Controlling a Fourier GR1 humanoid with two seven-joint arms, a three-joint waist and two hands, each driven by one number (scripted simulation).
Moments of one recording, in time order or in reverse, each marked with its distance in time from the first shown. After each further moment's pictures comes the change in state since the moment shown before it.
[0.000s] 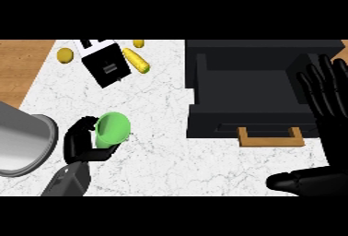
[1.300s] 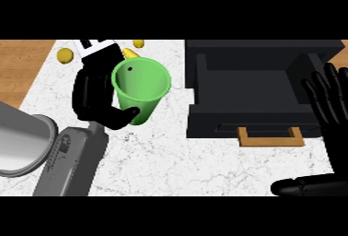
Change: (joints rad) left arm -0.100 -0.094 -0.215 -0.889 -0.002 0.190 0.690; right arm 0.056 -0.002 -0.015 -0.015 -0.003 0.019 -0.024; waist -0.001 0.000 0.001
